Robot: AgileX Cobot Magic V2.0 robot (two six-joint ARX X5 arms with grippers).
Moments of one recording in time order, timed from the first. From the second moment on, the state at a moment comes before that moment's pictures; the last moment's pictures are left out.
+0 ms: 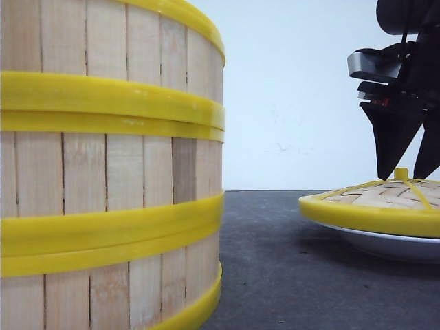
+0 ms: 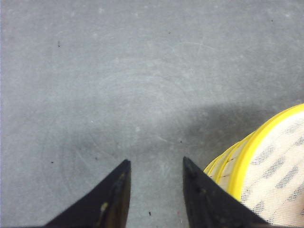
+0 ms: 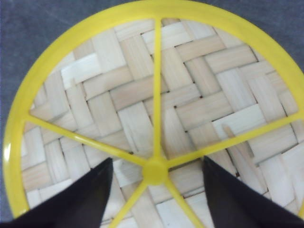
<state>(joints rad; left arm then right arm) -0.23 0.91 1.16 -0.98 -0.08 -0.03 0.24 1.46 1.06 -0.76 -0.13 -0.02</state>
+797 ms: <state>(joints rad) -0.23 0.91 1.16 -0.98 -0.08 -0.03 0.26 1.42 1.10 -0.82 -0.10 -0.02</state>
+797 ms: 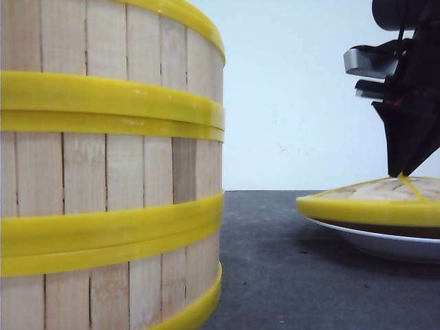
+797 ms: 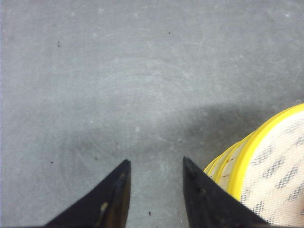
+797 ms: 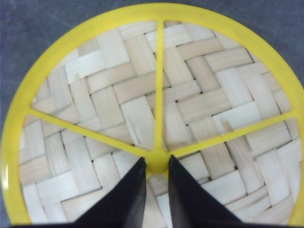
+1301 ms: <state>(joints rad) -0.23 0.91 1.16 -0.98 -0.08 -0.03 0.45 1.35 1.55 -1.03 -0.26 -0.01</state>
